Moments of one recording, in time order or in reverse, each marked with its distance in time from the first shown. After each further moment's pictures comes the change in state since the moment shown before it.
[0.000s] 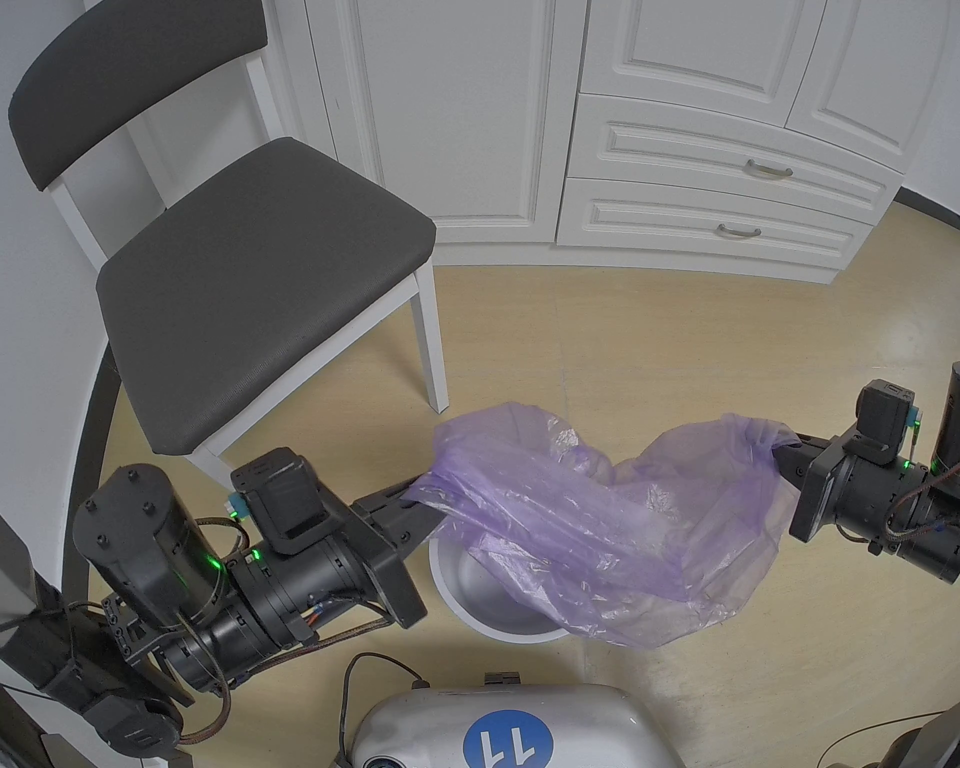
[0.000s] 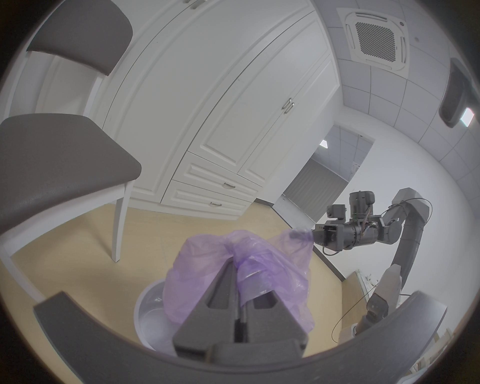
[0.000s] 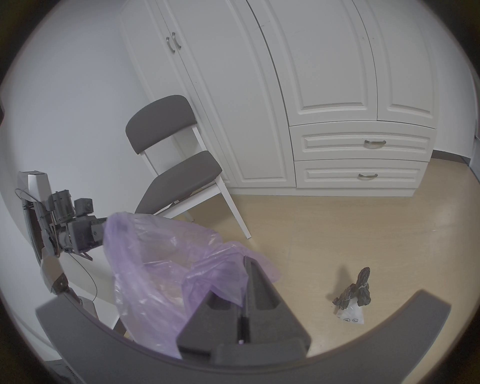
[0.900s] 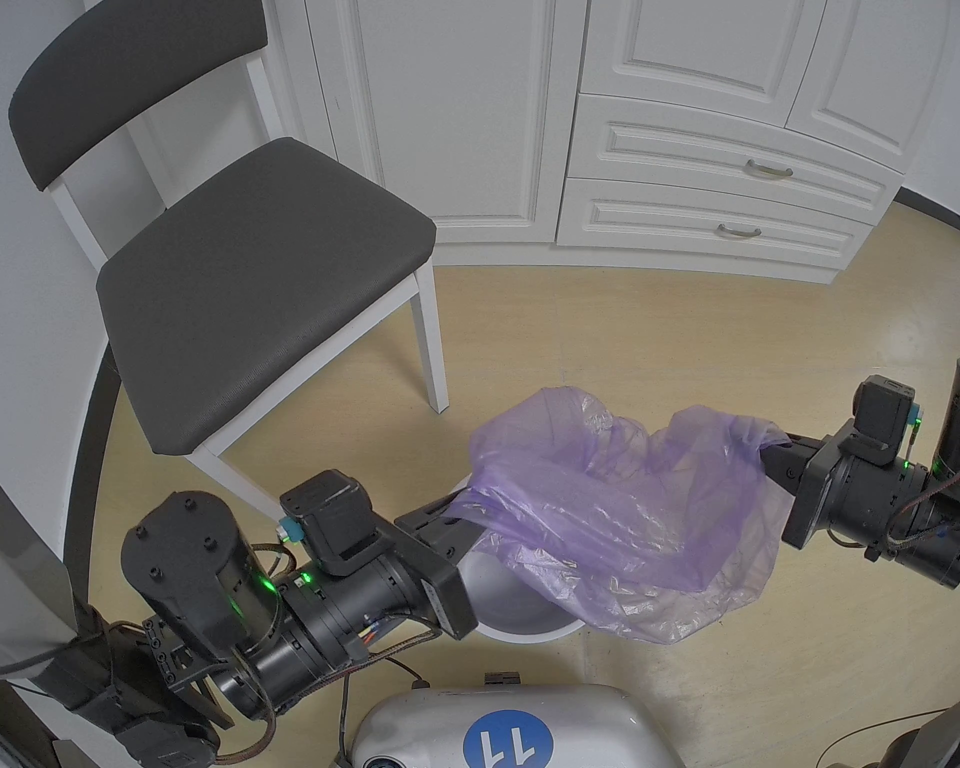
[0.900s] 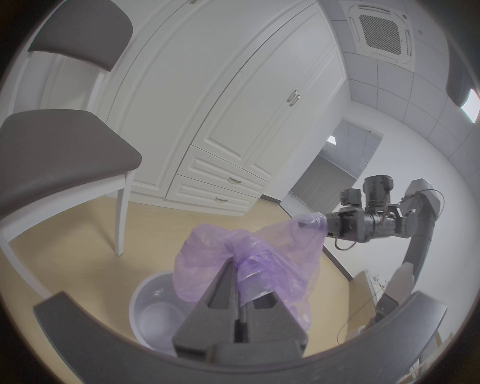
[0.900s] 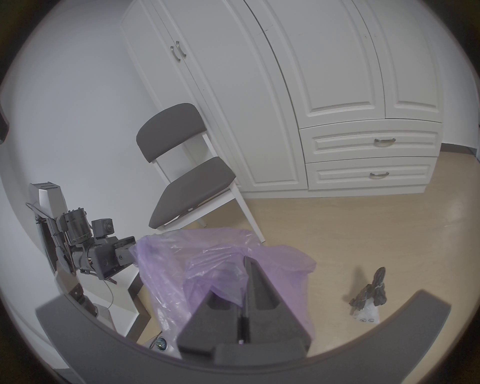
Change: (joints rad) left arm -0.094 0.071 -0.036 -0.003 0.147 0.010; right arm 0.077 -0.007 -0.021 -0.001 -0.002 0.052
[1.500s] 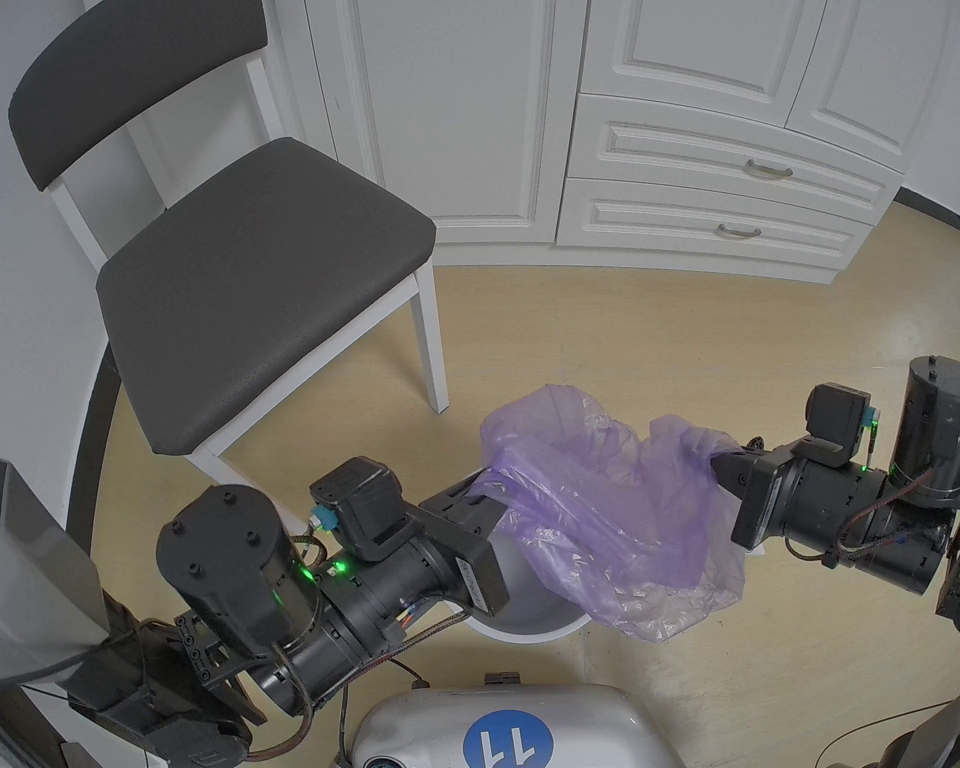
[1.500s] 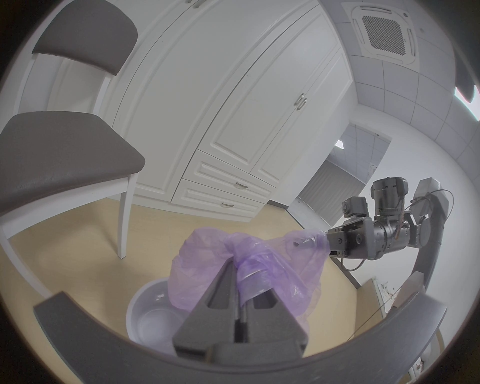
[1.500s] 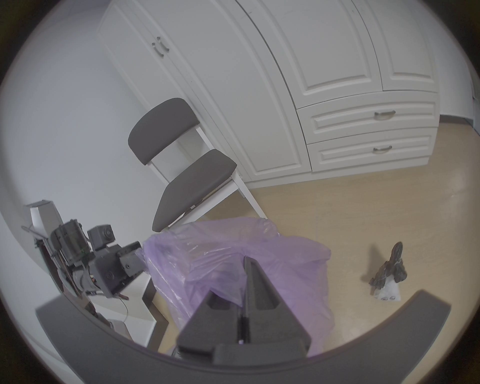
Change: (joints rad) left arm -0.033 0.051 -0.079 0.002 0.096 -0.005; right arm 0.083 0.103 -0.050 -0.001 -0.072 0.151
